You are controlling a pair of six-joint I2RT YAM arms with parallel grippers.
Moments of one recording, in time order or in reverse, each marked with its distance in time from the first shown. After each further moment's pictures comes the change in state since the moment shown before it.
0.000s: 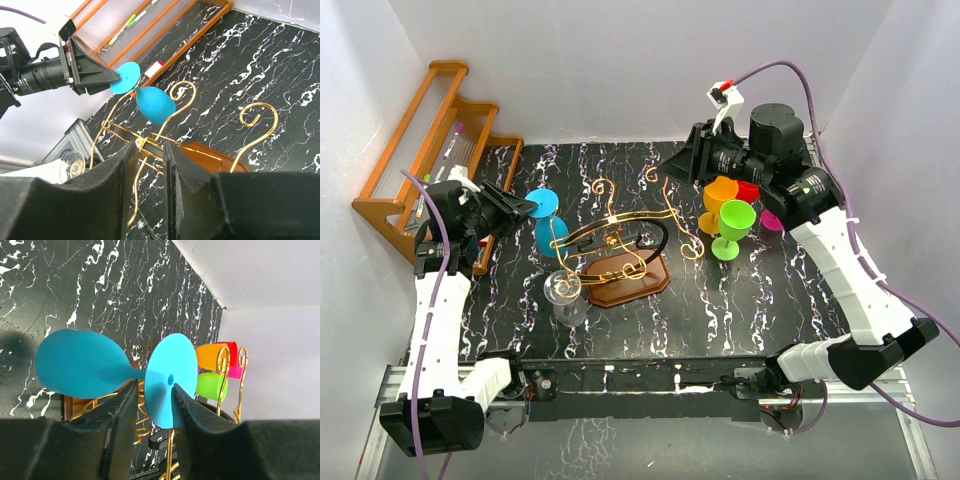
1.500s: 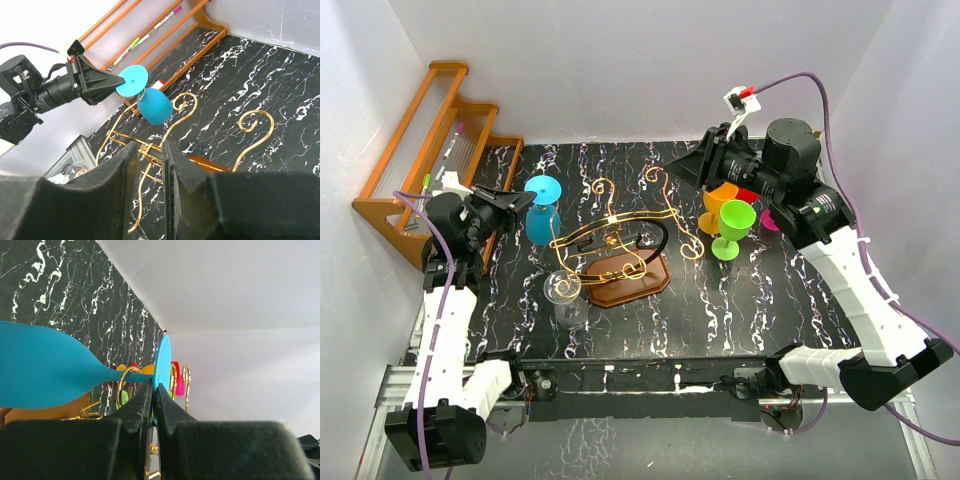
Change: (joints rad) left arm 0.004 -0.080 -0.180 0.354 0.020 -0.293; right arm 0.000 -0.117 -0.135 0.140 0.047 0.046
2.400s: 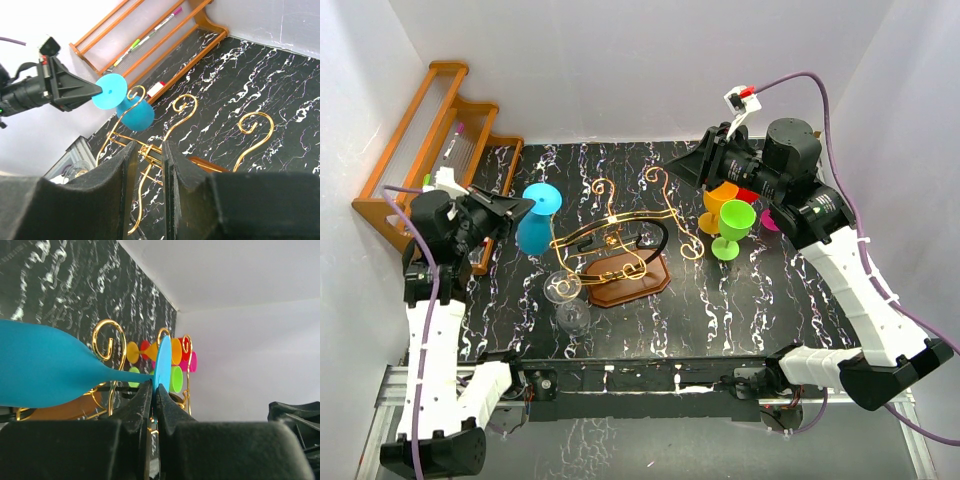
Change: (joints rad) left arm -0.020 -0.043 0.175 -0.296 0.048 0.109; right arm 0.000 0.000 -0.001 0.007 0.001 0.000
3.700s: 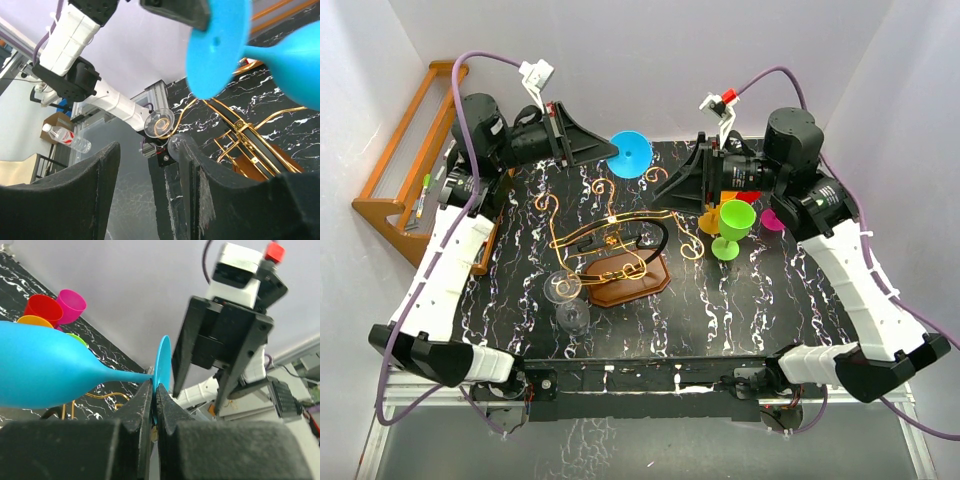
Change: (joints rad) left arm -0.391 0.512 0.605 0.308 0.451 0.236; right arm 0.003 0.041 0.099 -0.054 -0.527 0.024
